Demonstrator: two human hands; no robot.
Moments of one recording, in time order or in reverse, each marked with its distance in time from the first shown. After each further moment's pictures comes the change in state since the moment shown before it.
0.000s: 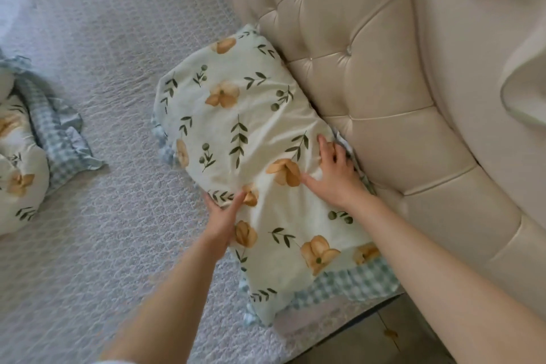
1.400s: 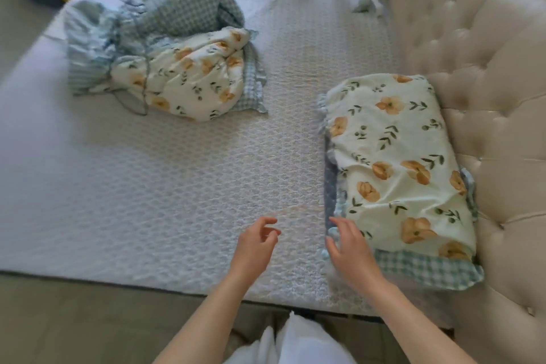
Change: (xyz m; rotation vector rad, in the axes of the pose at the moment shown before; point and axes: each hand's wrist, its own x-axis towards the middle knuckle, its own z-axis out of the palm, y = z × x) left_hand -0.270 -0.194 -0.173 0.033 0.320 0.318; right_hand -0.309 -0.129 0.121 -0.016 -0.168 -0.525
